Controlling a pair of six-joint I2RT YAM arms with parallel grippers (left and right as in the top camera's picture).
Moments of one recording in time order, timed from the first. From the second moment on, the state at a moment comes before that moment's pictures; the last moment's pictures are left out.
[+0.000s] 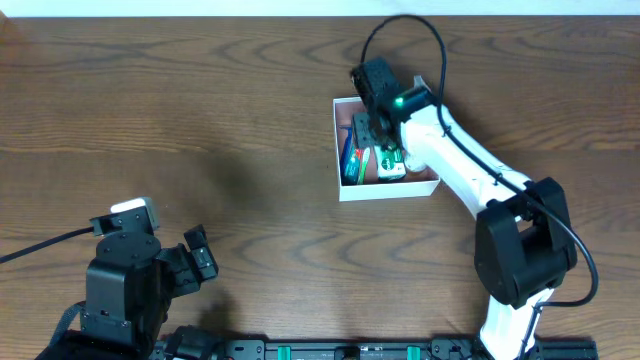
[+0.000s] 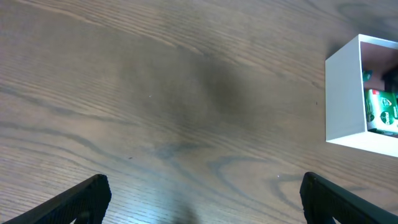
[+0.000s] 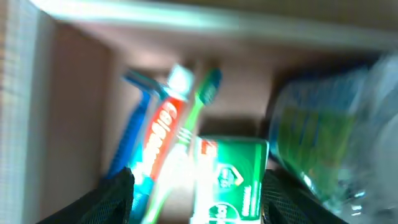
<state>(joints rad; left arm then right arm) -0.24 0.64 1.12 -1.31 -0.24 -0.44 0.48 1.98 1.59 -0.78 0.14 0.31</state>
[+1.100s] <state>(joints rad) -0.24 0.64 1.12 -1.31 -0.24 -0.44 -0.11 1.52 1.87 -1.46 0.12 0.20</state>
